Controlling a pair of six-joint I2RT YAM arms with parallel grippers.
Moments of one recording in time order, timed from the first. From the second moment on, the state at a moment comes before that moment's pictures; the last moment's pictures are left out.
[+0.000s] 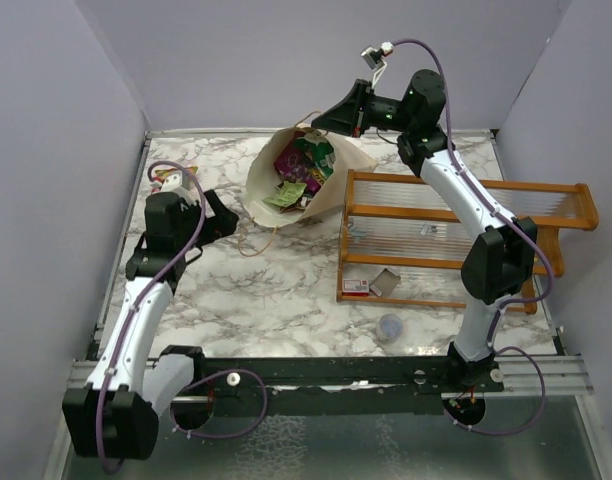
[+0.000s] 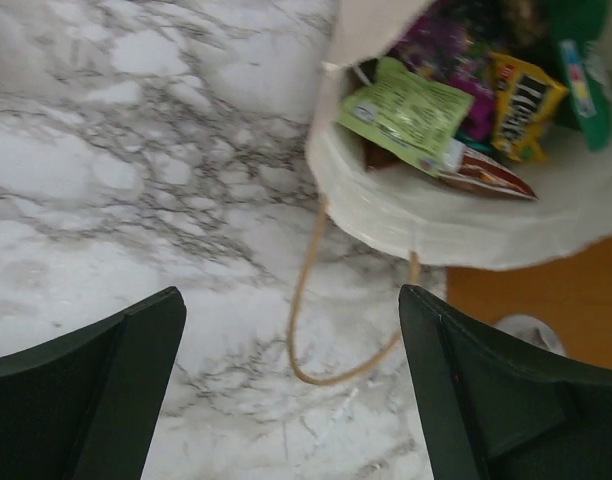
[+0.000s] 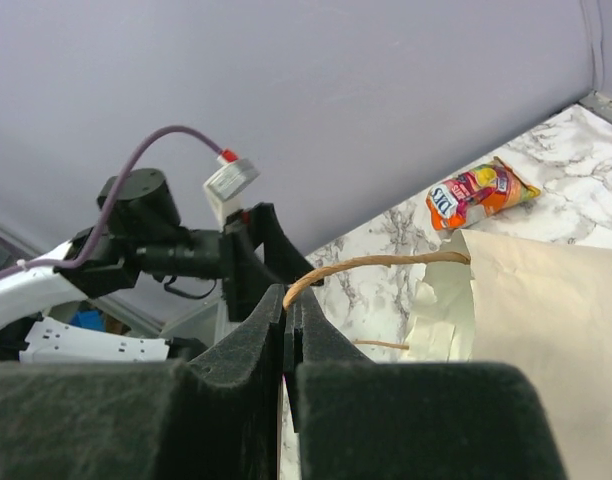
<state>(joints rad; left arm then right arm) -0.03 1.00 0.81 -0.35 0.17 -0.45 0.36 1.89 1.81 0.32 -1.04 0.76</state>
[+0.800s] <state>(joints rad) -0.50 1.40 1.19 -0.39 -0.10 -0.85 0.36 1.87 1.81 0.29 -1.03 0.74</state>
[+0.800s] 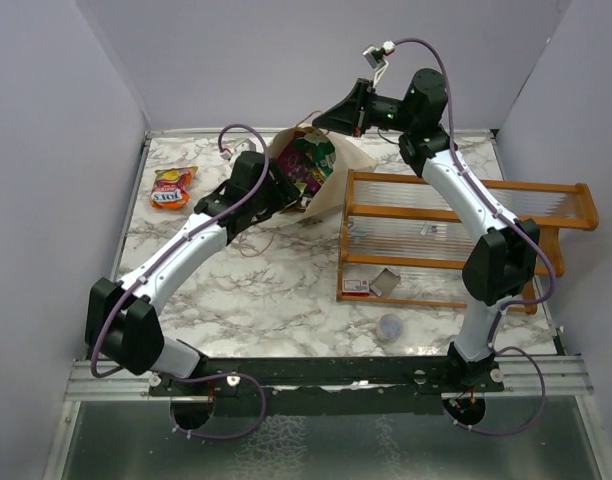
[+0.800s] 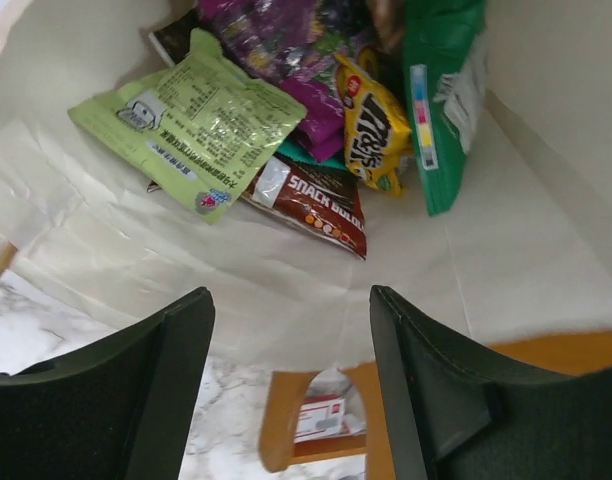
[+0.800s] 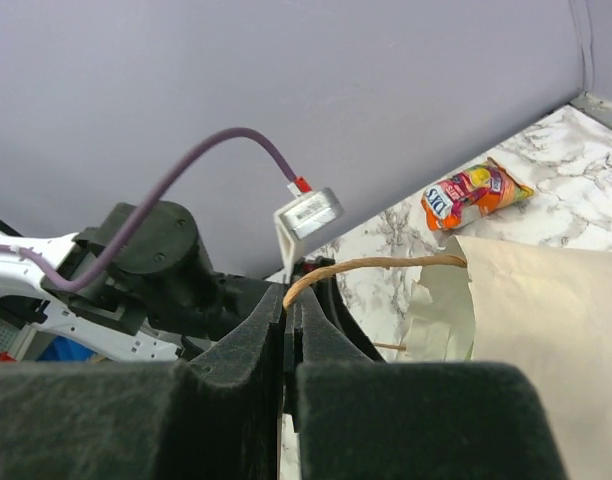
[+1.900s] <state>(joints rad) -0.49 1.73 1.24 -0.32 -0.28 -1.28 0.36 1.86 1.79 0.29 -1.03 0.74</state>
